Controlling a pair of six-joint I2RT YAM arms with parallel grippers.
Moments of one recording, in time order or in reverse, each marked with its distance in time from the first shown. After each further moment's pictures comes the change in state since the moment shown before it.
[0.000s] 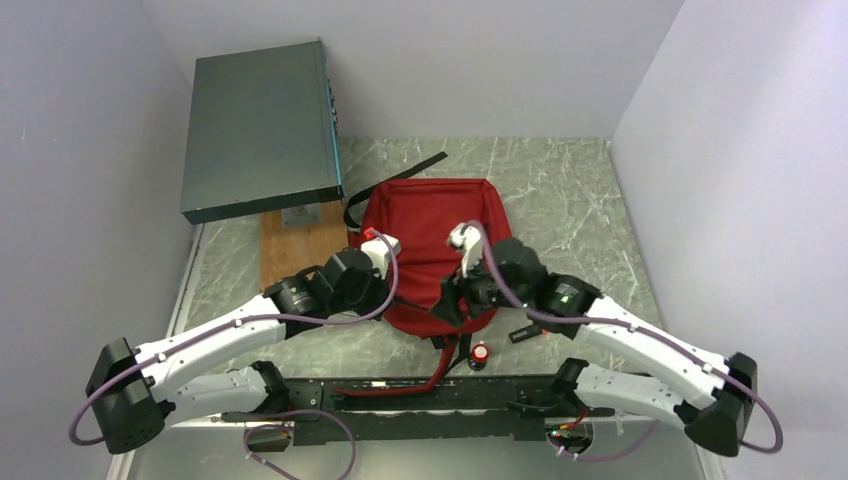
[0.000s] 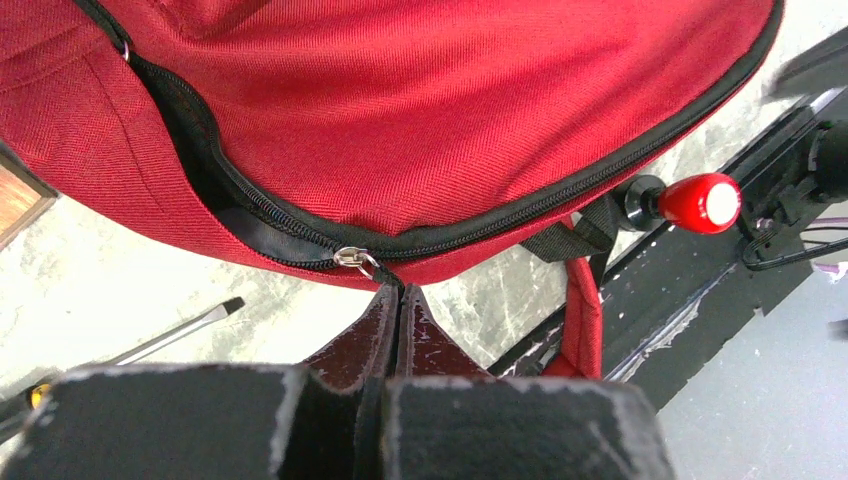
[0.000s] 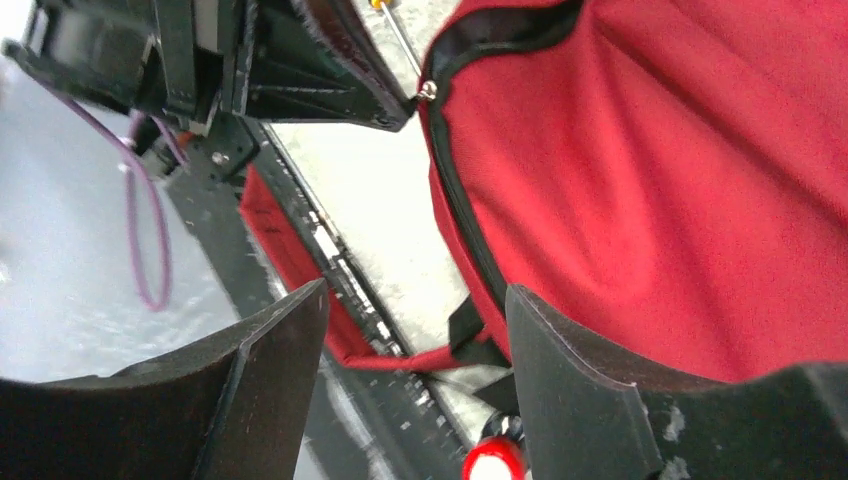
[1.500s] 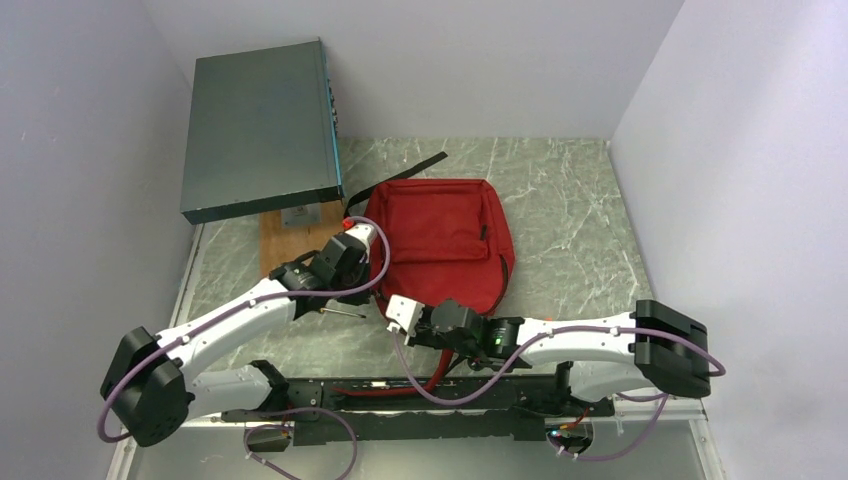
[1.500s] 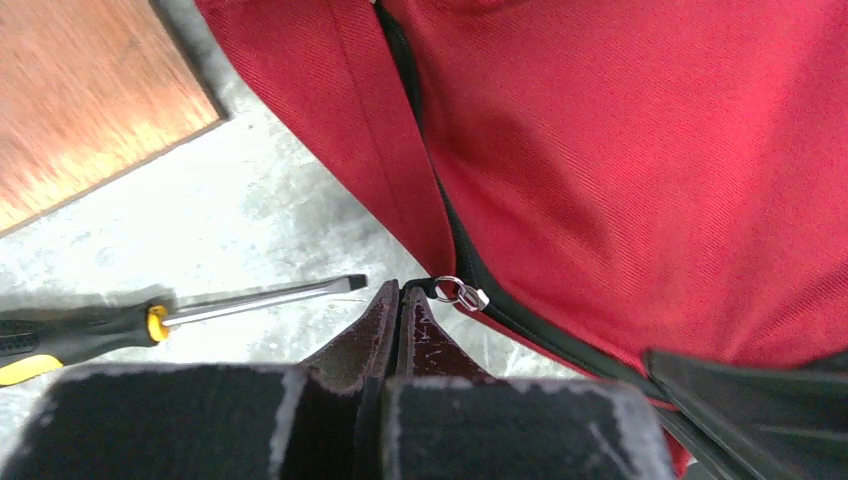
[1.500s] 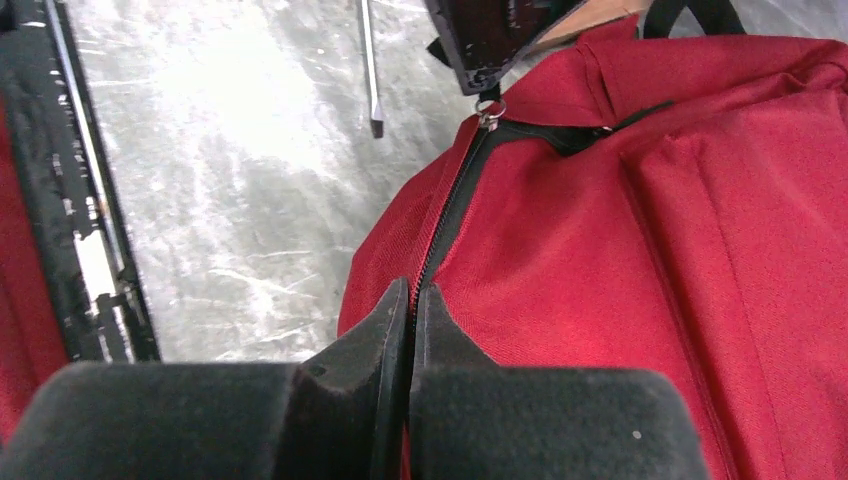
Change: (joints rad) left arm 0.177 0.075 0.006 -0.085 -0.087 -0.076; right arm 0.448 0.372 -0.288 0.766 0.455 -0.618
